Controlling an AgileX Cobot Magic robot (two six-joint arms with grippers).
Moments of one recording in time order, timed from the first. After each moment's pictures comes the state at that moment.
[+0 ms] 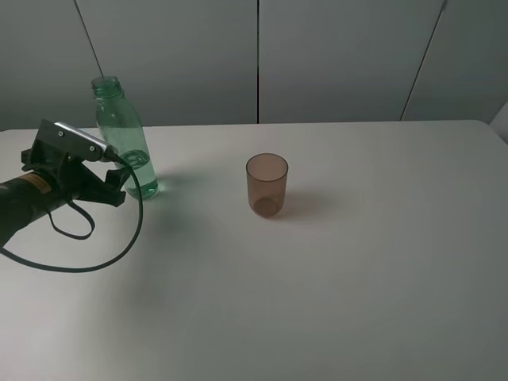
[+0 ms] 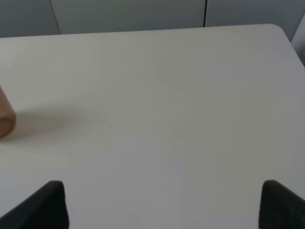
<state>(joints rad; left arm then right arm) -0.16 1.99 -0.50 0.08 -1.06 0.27 -0.03 0.00 -0.50 0.02 1.10 0.01</state>
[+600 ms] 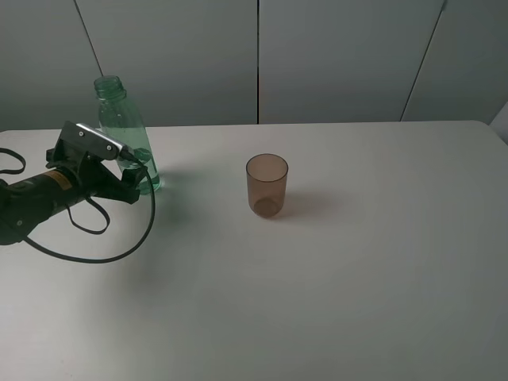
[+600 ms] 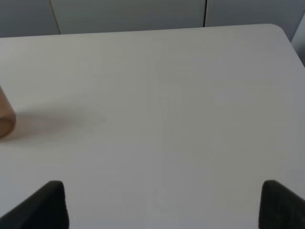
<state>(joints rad) -0.16 2.08 -0.61 0.16 -1.04 0.22 -0.03 0.00 -0.50 0.02 1.10 0.01</state>
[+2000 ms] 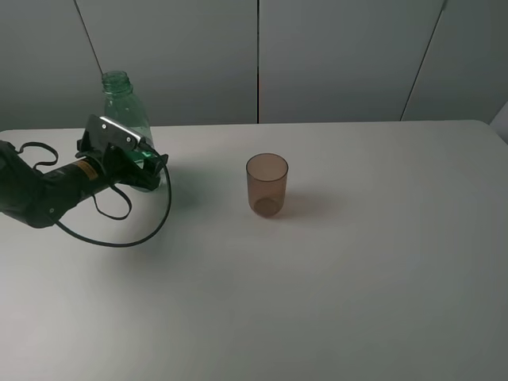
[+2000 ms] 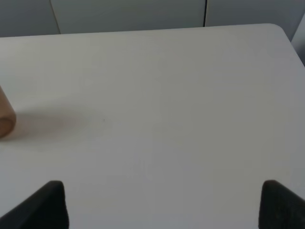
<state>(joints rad) -0.17 2.23 -0.80 0.27 -1.07 0.14 -0.03 0.00 -0.50 0.02 1.10 0.01</state>
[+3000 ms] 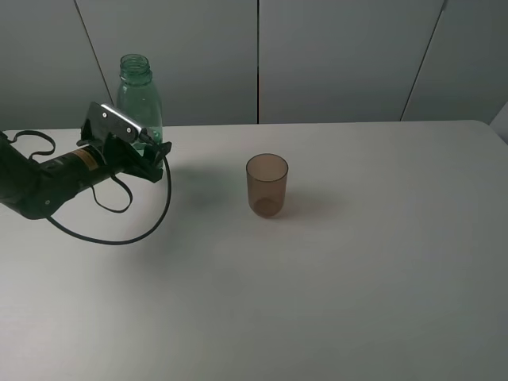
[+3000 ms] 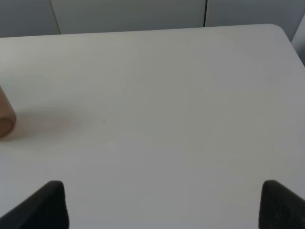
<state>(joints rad) -0.17 2.15 -0.81 0.36 -1.07 0.13 -0.03 0.00 -0.50 0.02 1.10 0.01</state>
